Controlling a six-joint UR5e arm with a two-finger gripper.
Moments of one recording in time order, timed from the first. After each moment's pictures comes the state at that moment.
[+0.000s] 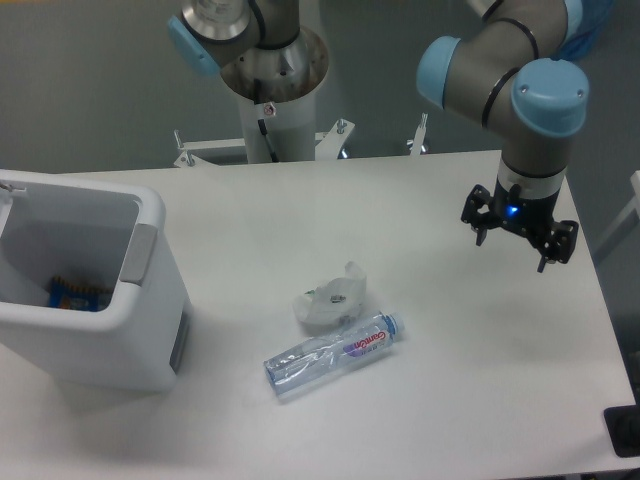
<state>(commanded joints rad) 2.77 -1.92 -1.57 -1.04 1.56 1.37</state>
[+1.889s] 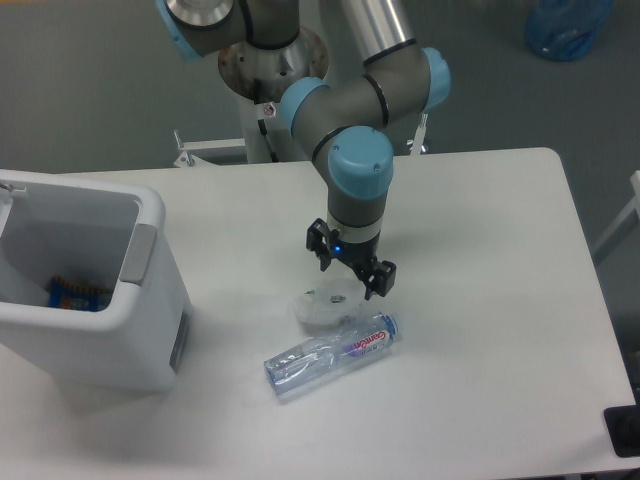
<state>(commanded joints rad) 2.48 -1.88 -1.89 -0.90 1.53 1.14</state>
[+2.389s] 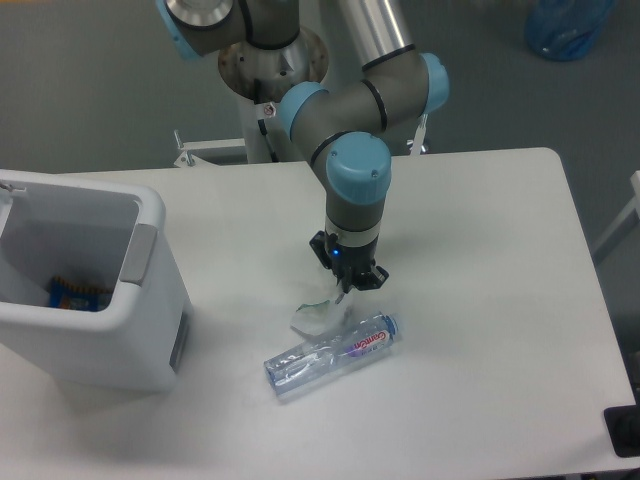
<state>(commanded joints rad) 2.52 -1.87 -1.87 -0.90 1.52 1.14</state>
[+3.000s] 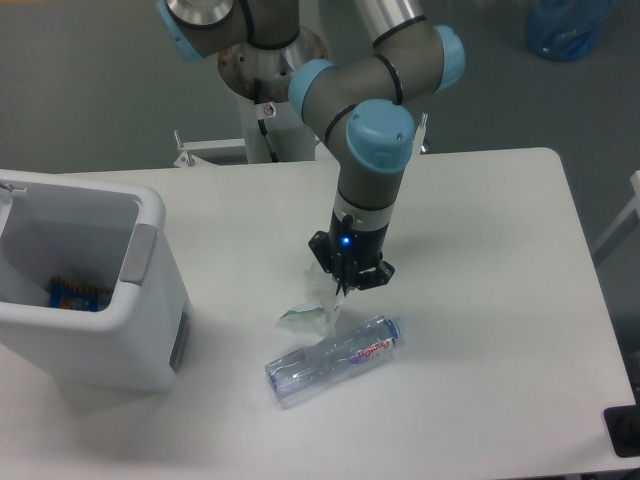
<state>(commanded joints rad) 2.53 -1.78 -1.80 -0.92 1.21 0.93</state>
